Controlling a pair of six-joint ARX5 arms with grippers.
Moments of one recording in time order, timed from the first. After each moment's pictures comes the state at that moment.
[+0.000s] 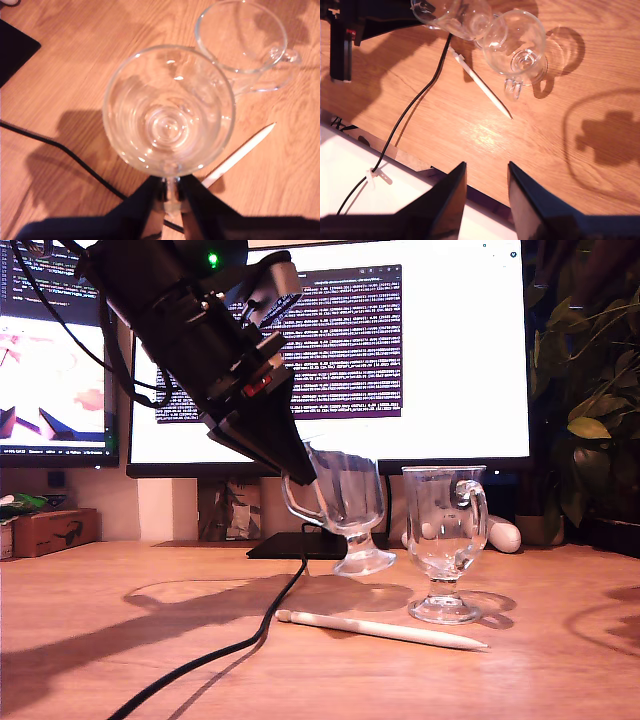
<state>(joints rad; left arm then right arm) -0.63 1.64 1.16 -0.44 0.35 0.34 0.50 1.19 1.30 -1.24 -0.23 0.19</state>
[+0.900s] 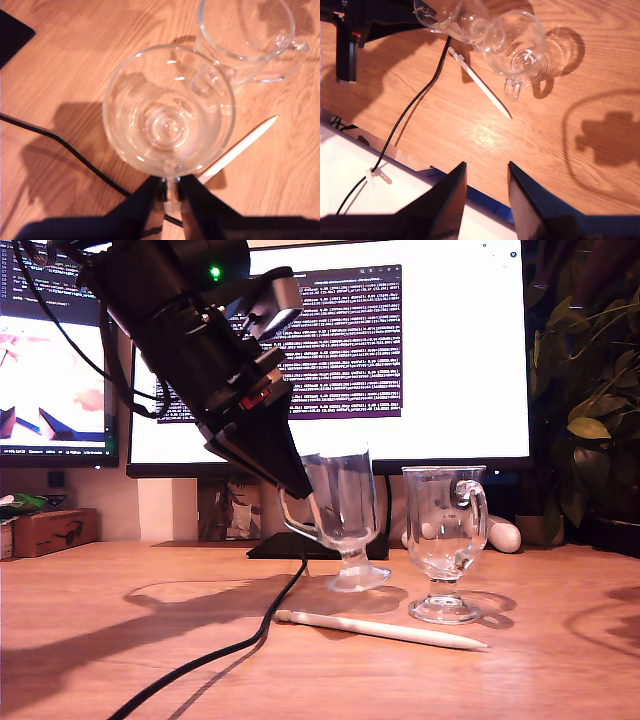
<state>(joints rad) -0.63 1.67 1.16 -0.46 0.34 0.34 0.50 1.19 1.30 -1.24 -0.23 0.18</state>
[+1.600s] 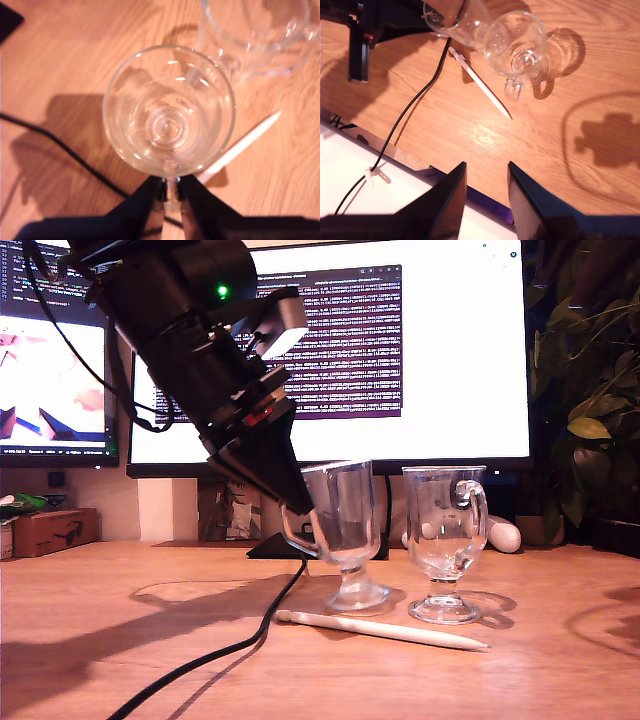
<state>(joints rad) -0.64 1.69 1.19 -0.46 0.34 0.34 0.50 1.19 1.30 -1.24 -0.23 0.17</state>
